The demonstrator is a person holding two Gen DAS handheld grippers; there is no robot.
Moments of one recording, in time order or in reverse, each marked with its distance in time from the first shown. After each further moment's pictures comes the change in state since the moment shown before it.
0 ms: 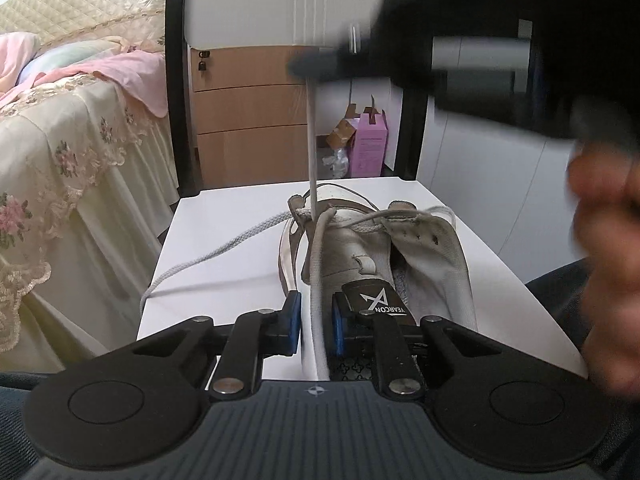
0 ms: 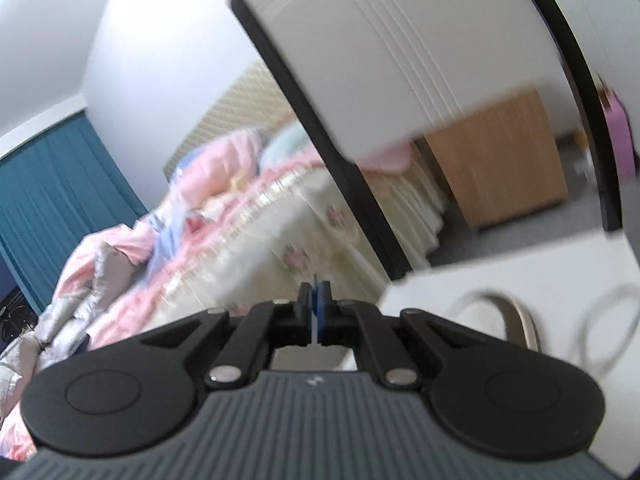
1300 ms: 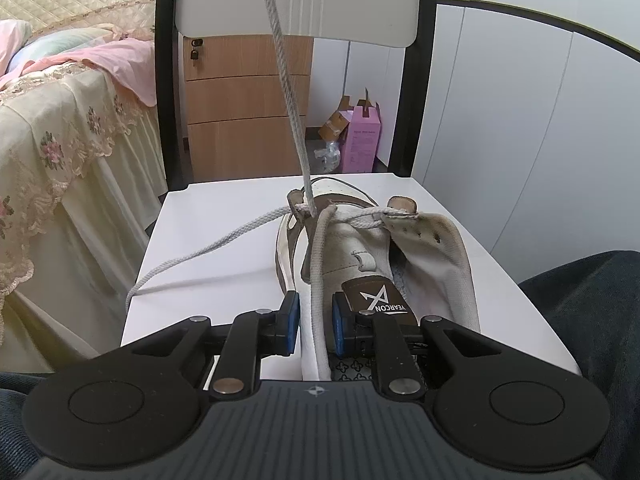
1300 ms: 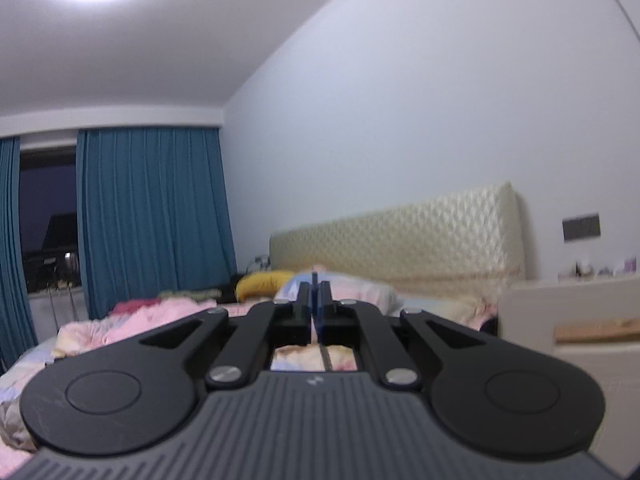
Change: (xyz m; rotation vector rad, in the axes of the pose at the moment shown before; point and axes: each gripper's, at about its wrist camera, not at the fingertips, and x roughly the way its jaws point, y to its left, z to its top) left arm 0.012 0.006 0.006 -0.021 0.031 -0.038; right arm 0.013 0.224 0.270 -0.447 -0.205 0.264
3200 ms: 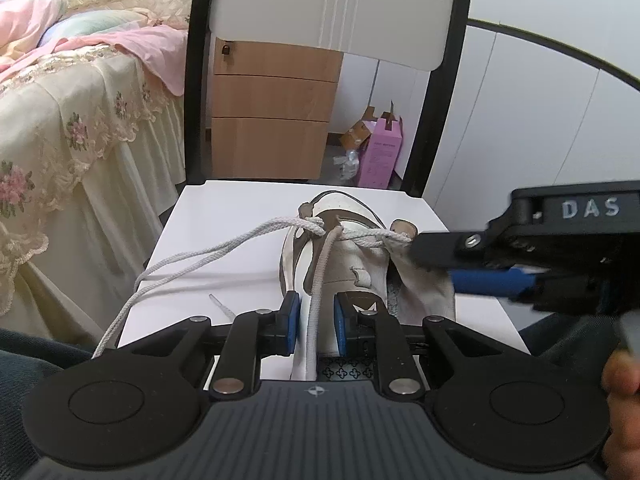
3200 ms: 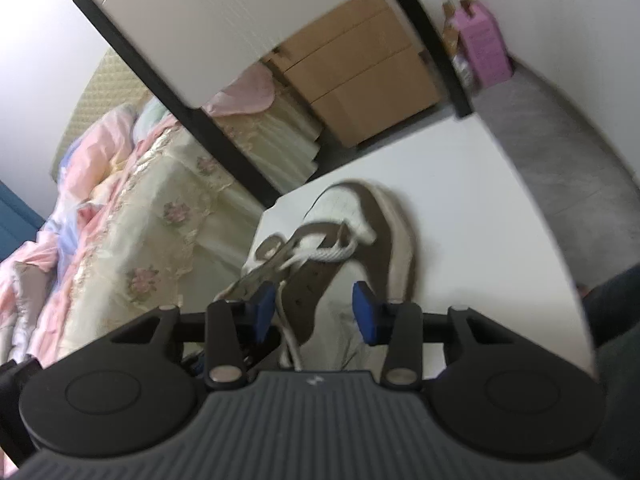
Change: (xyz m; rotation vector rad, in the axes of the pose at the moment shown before) left arm -0.013 -0.009 0.008 -0.113 -0.004 0.045; right arm -0.173 -0.082 -0.368 0.724 0.436 -0.588
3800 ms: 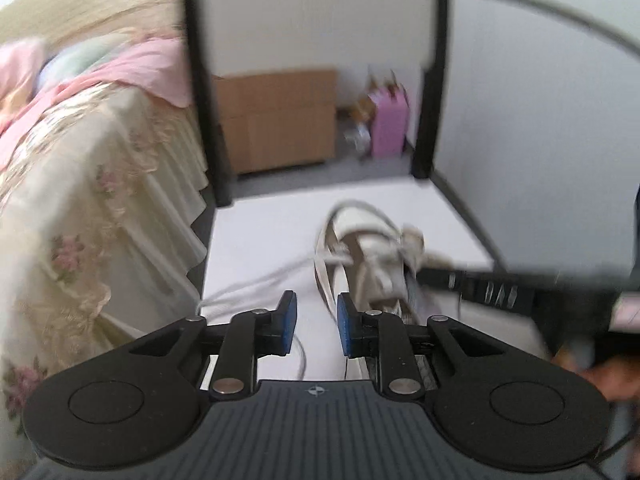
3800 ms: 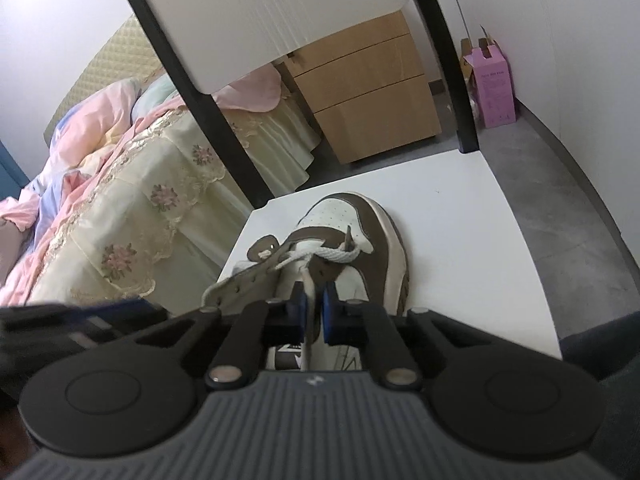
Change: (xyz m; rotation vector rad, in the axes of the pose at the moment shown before) left arm -0.051 0.009 0.055 0.081 0.105 0.066; right arm 0.008 0.020 -0.009 -0.203 -0.056 -0.084
